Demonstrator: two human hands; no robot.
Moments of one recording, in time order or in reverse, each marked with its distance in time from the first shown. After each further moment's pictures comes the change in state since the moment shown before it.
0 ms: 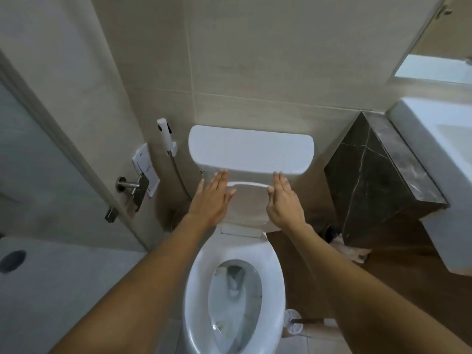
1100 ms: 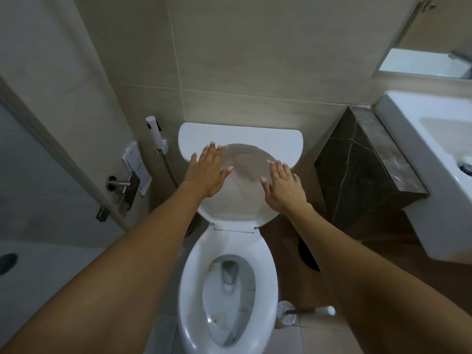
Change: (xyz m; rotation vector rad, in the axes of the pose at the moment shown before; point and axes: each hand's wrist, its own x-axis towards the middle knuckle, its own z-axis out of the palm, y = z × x) left_hand 0.038 0.019 -0.043 0.167 -0.035 -0.029; right_hand 0.012 0.013 -0.032 -0.285 -0.111 0.006
